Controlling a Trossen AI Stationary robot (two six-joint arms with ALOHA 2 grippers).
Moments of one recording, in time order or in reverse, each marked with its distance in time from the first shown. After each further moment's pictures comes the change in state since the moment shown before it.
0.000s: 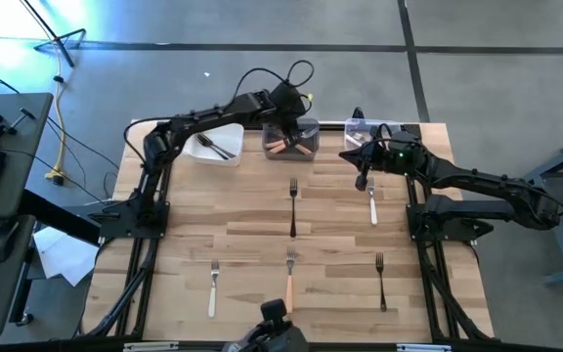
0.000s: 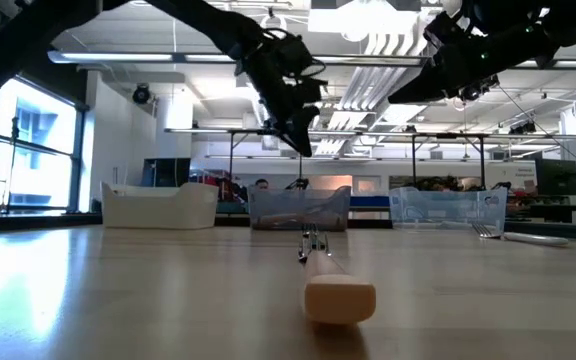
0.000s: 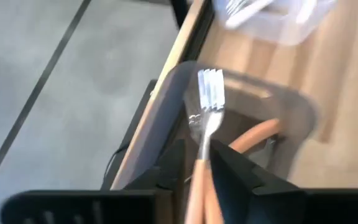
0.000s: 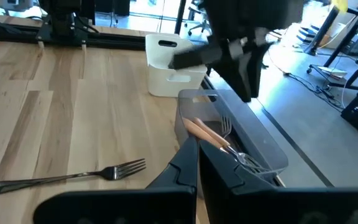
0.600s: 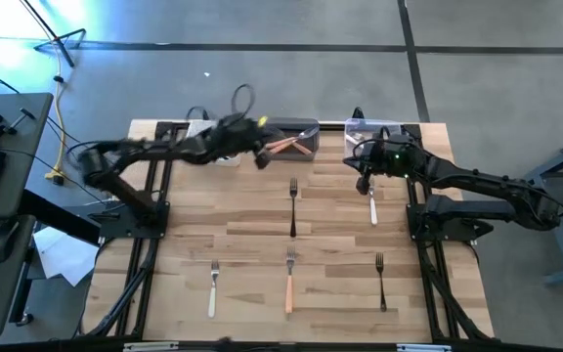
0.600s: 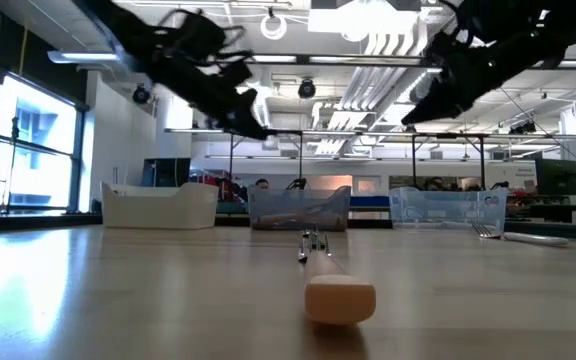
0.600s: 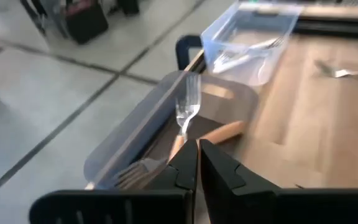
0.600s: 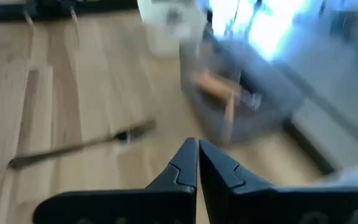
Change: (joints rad) left arm -0.045 -0.585 -1.023 0.886 -0.002 -0.127; right arm 0.000 -0.011 0.000 -0.181 0.032 0.153
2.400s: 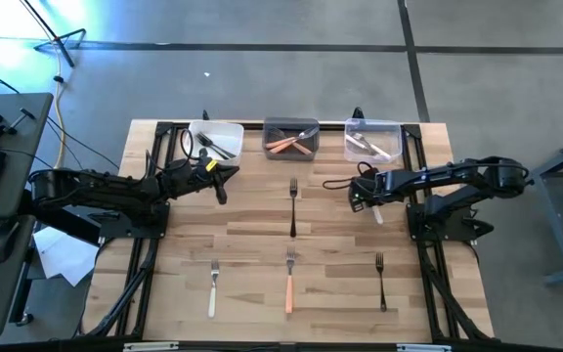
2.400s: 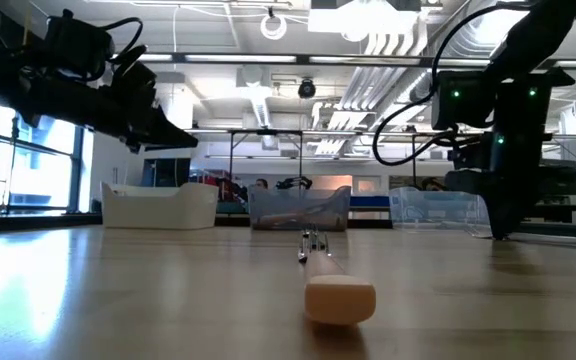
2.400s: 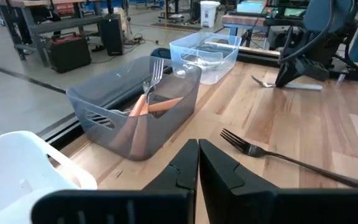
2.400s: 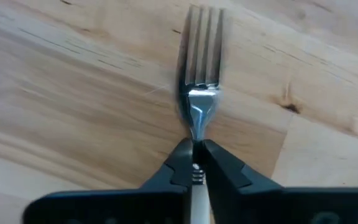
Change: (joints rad) left arm -0.125 -0.436 -0.714 0.505 -0.014 -0.166; right arm 0.266 0.501 0.005 -0.534 0.377 1.106
